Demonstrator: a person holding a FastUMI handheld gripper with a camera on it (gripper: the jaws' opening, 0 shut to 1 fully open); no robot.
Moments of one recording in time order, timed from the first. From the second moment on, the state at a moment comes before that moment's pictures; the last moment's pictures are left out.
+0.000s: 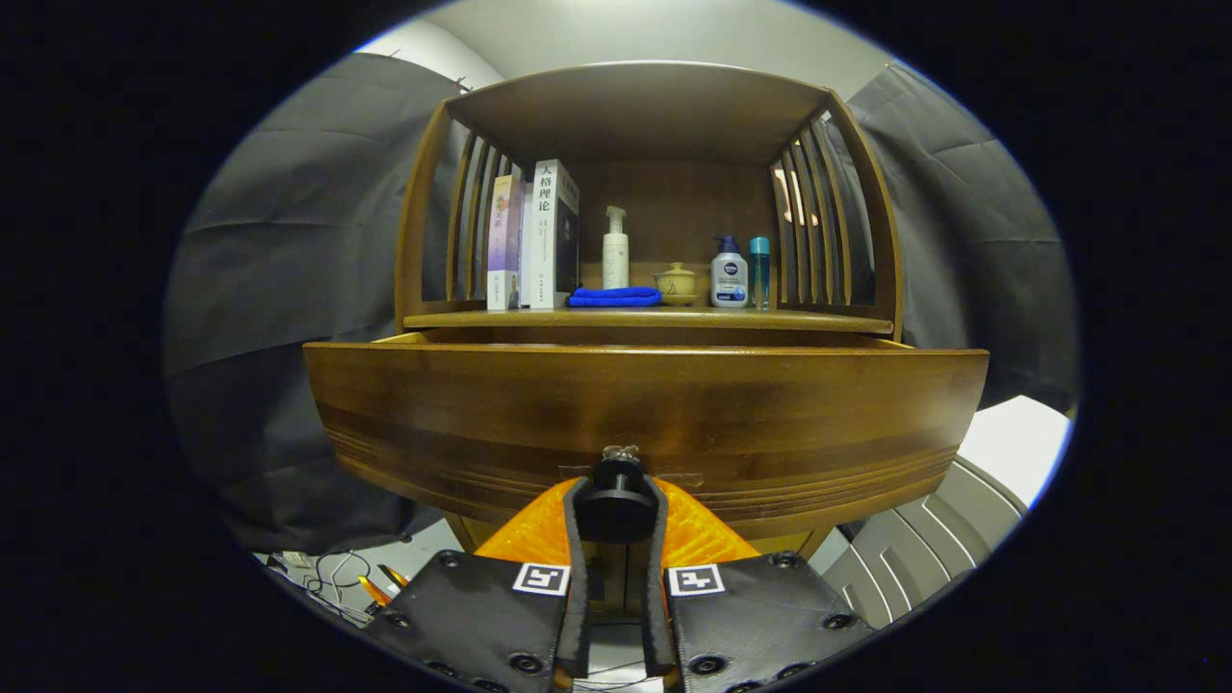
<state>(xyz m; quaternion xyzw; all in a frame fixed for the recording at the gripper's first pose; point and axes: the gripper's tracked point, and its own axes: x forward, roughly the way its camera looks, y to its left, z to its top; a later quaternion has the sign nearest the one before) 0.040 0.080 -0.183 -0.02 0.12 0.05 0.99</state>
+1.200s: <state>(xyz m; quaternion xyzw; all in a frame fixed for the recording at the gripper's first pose) -0.017 0.082 -0.143 -0.07 0.02 0.10 0.99</state>
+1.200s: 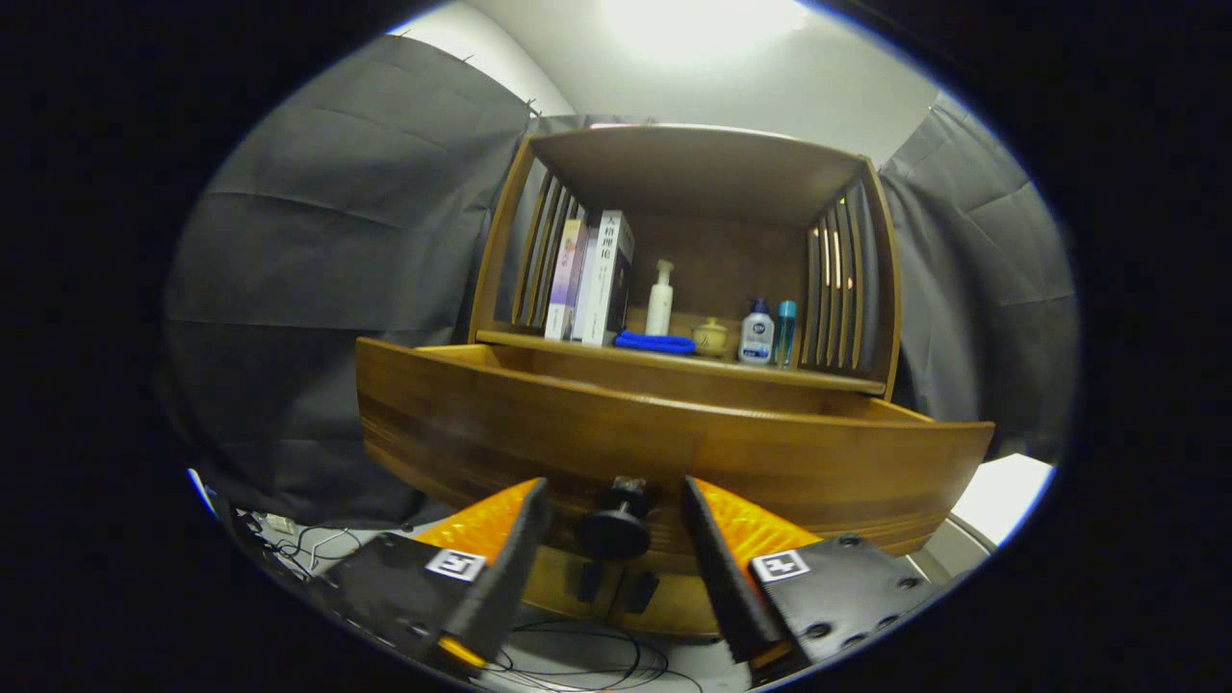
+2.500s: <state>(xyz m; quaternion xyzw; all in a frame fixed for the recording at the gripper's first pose) 0.108 0.093 -0.103 -0.03 0.24 0.11 0.96</state>
